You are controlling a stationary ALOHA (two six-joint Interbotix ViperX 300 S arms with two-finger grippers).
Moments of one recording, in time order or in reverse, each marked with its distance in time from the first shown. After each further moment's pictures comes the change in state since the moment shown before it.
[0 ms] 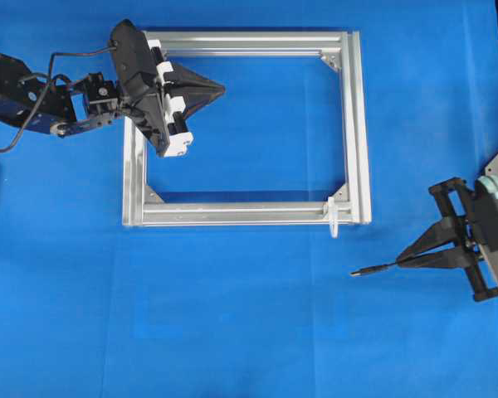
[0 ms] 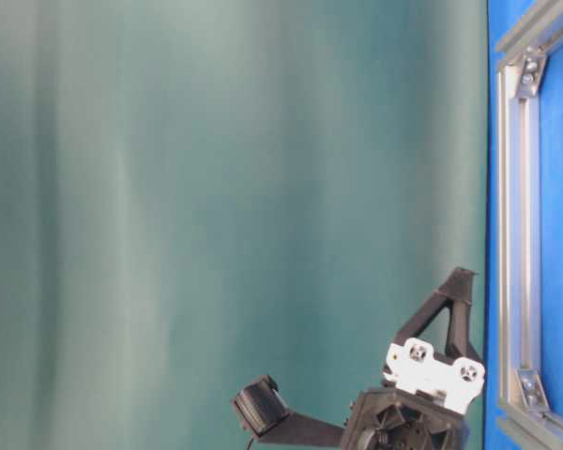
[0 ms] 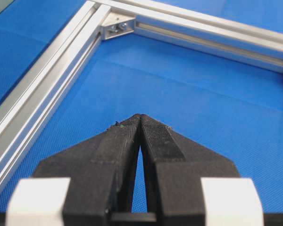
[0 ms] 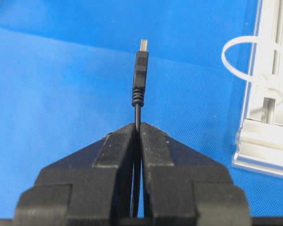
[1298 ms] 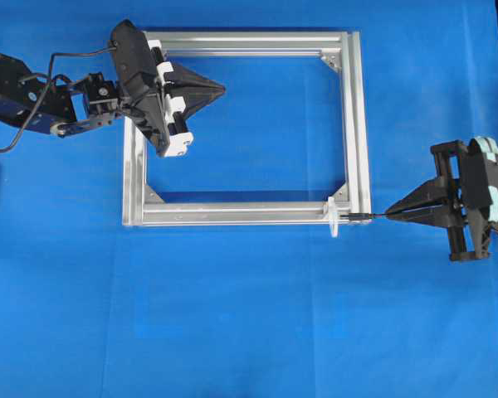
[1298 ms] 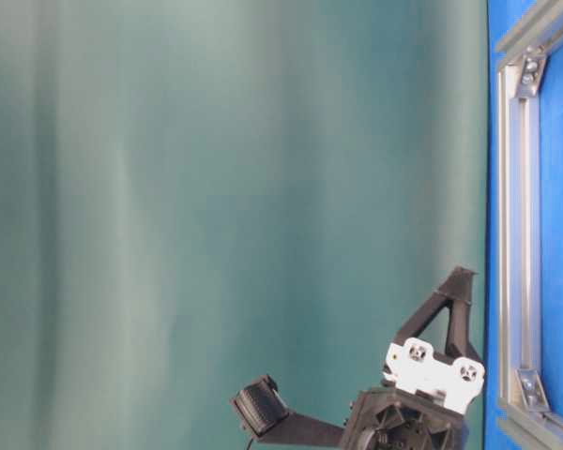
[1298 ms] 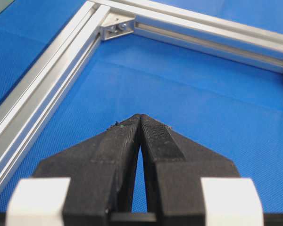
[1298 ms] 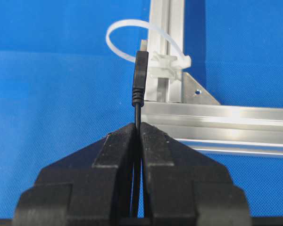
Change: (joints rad) left arm 0.000 0.000 -0.002 0.000 -0.002 0.000; right arm -0.238 0.012 0.017 -0.002 0.005 -0.069
